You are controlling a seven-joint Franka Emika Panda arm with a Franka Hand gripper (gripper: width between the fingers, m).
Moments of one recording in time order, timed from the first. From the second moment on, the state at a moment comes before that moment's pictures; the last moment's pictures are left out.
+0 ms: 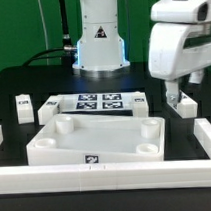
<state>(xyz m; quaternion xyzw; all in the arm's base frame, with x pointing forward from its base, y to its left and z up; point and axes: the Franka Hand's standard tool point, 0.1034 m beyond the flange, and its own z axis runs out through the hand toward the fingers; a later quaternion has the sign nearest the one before) 0.528 0.097 0.074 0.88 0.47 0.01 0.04</state>
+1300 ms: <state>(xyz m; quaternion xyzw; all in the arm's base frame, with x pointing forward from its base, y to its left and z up) 0.498 0.020 0.021 0.80 0.60 0.00 0.03</state>
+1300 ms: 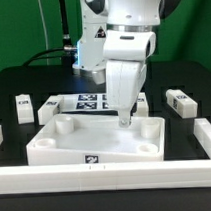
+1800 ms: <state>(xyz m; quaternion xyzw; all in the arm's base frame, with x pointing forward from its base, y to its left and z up) 0.495 0.020 0.013 0.80 0.60 0.00 0.03</state>
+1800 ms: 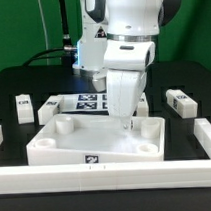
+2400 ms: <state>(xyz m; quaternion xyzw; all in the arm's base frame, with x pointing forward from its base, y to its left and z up) 0.495 0.020 0.013 0.80 0.60 0.00 0.03</state>
